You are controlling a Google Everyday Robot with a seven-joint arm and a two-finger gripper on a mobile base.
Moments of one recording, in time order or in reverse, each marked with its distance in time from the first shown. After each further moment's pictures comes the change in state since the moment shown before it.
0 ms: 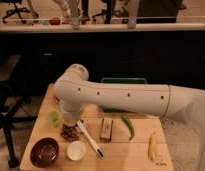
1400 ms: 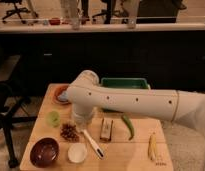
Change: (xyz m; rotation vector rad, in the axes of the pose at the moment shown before) arm -0.014 0.054 0.022 -0.080 -0.044 0.109
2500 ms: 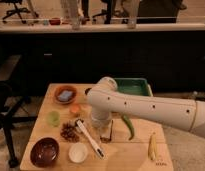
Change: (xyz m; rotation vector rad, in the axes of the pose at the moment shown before) arm -0.027 0.080 0.025 -0.035 -0.056 0.160
